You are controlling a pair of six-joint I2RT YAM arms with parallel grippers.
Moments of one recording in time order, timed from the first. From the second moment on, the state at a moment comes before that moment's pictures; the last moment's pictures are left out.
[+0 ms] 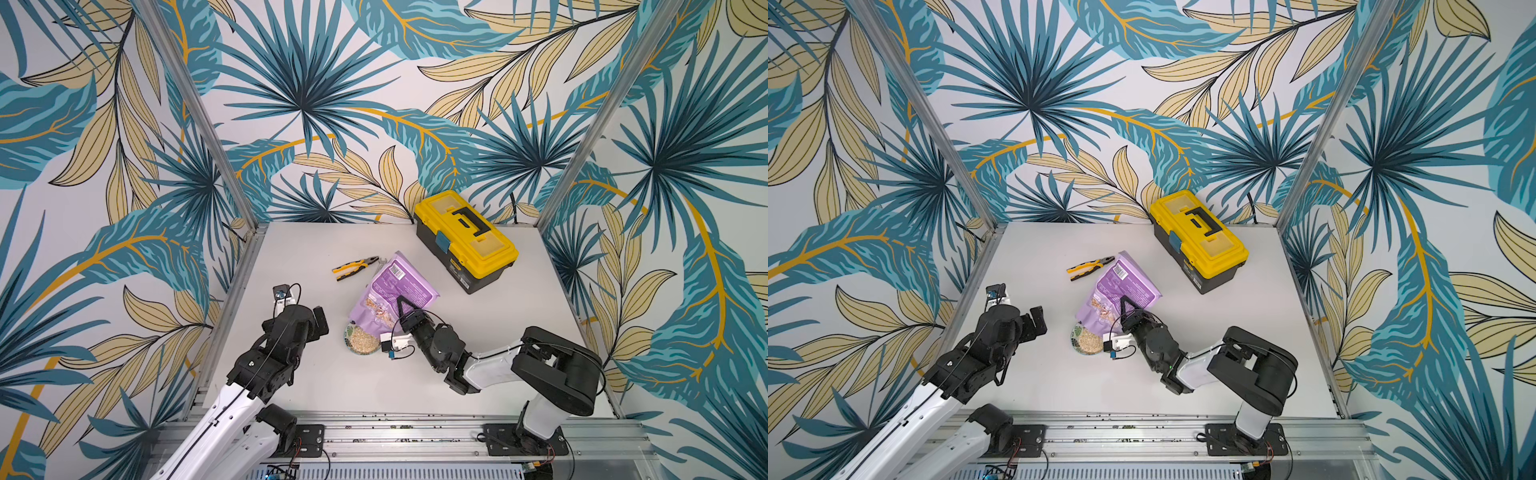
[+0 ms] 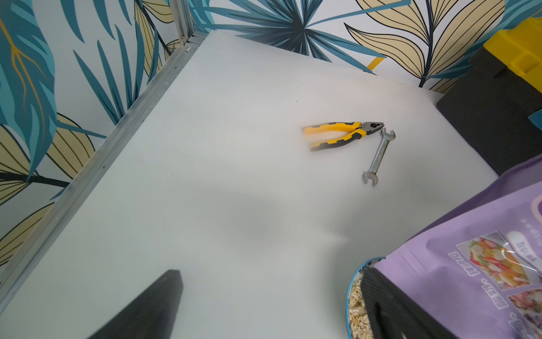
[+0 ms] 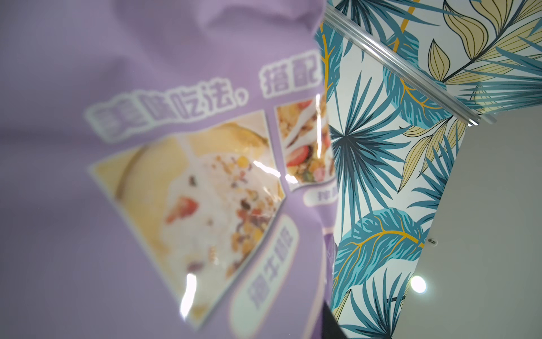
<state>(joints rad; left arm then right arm) -0.44 0.70 0.67 -0.63 -0.46 -0.54 1.11 1.70 0.50 1.26 0.51 -2.07</state>
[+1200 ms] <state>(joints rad) -0.44 0.71 0.67 -0.63 -0.47 -0.52 1.13 1.71 0.46 1.32 0.48 -2.07</state>
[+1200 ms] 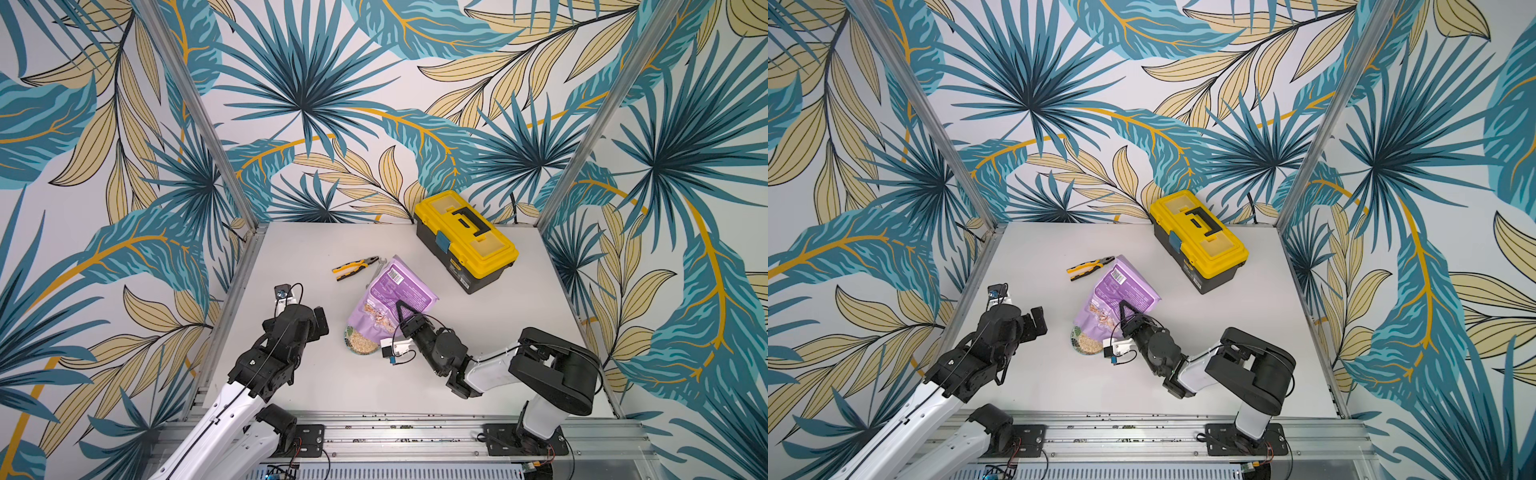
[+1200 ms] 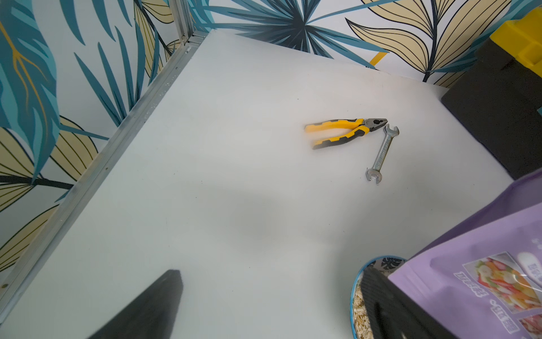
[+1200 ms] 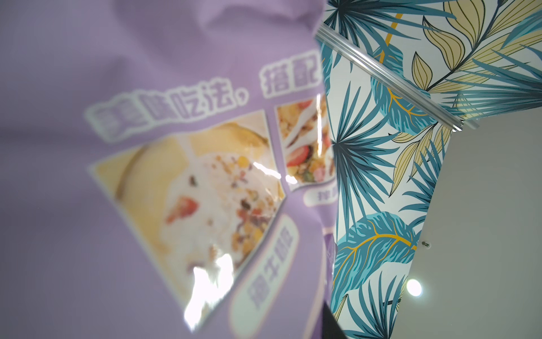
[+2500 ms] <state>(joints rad) -0.44 0.73 0.67 -0.63 -0.47 -0.52 1.13 1.54 0.54 0.88 0.64 -1.65</state>
